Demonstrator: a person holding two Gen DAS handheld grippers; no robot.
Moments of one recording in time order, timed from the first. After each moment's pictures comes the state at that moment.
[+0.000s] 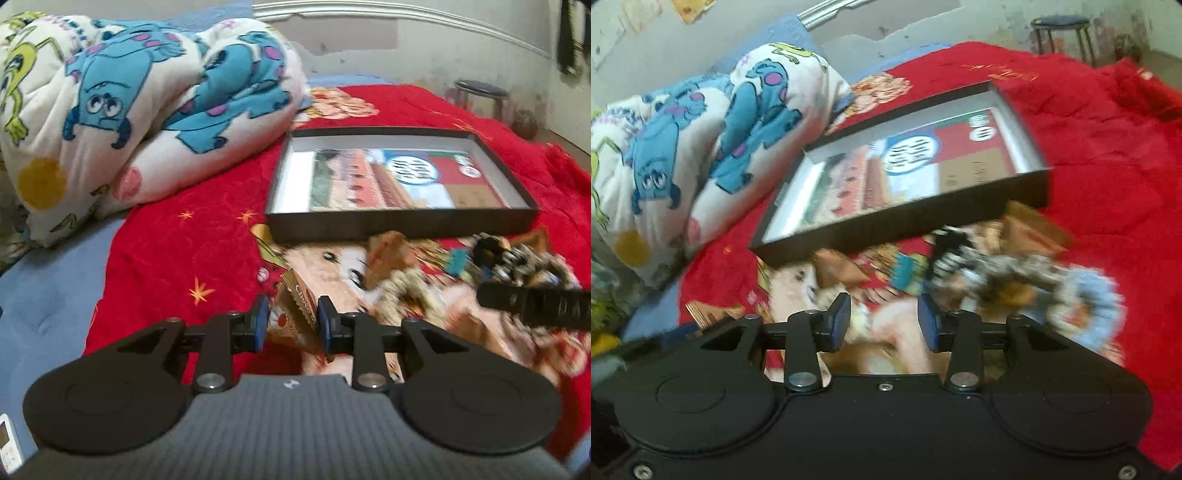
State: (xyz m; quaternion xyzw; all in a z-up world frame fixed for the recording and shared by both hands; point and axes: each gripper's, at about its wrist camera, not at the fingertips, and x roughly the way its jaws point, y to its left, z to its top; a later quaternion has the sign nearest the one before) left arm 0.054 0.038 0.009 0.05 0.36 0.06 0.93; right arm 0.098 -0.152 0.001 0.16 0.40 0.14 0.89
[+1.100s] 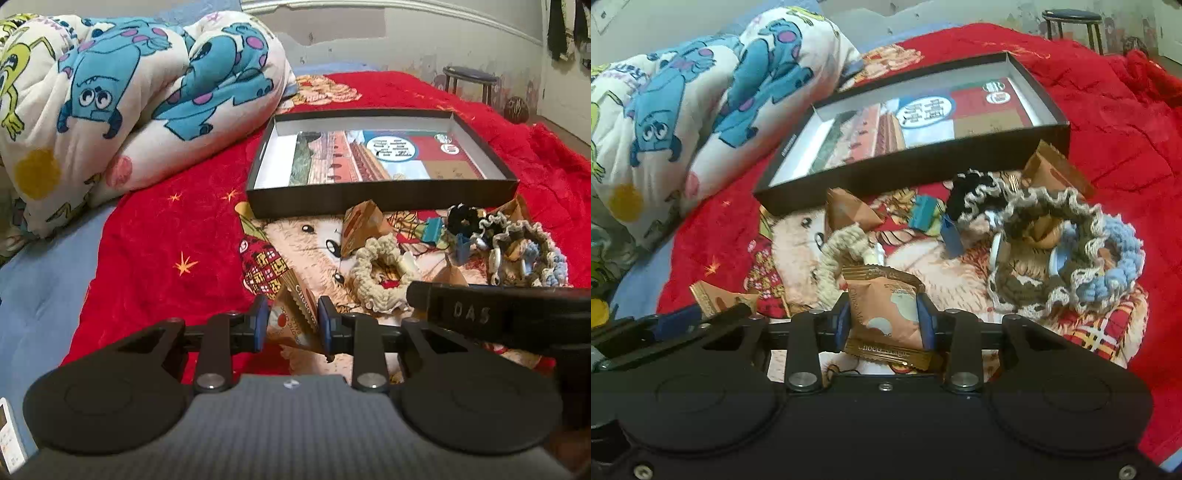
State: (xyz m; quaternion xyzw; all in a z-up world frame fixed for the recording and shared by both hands) left arm 0.038 0.022 0.002 0.06 0.37 0.06 0.92; right arm 0.090 -0.121 -0.017 0.15 0.42 0.15 0.88
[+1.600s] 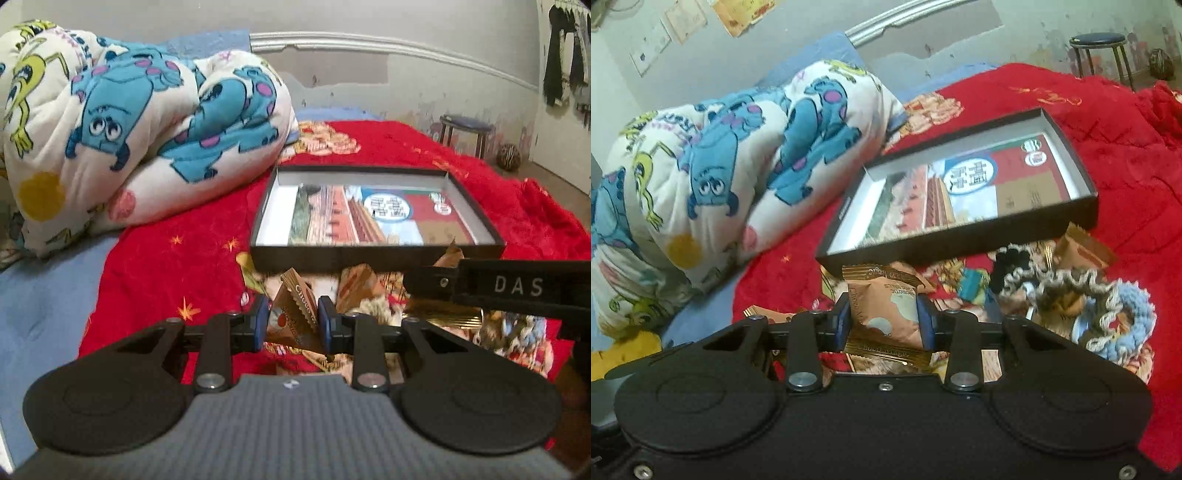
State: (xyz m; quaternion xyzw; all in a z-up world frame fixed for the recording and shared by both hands) left arm 0.040 0.035 0.036 0.02 0.31 0.05 0.95; right arm 0.093 -0.135 0.031 0.19 0.35 0.21 0.89
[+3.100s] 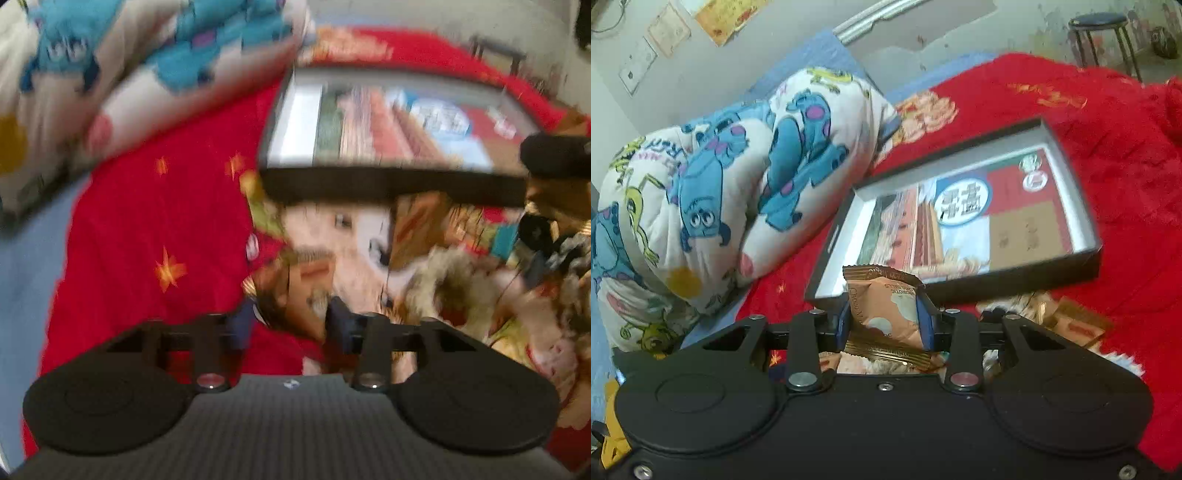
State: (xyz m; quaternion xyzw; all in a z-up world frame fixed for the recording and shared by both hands) left arm 0.117 0.054 -0.037 0.03 0.45 0.08 0.89; right arm 0.161 -0.152 0.030 0.22 0.38 0.22 0.87
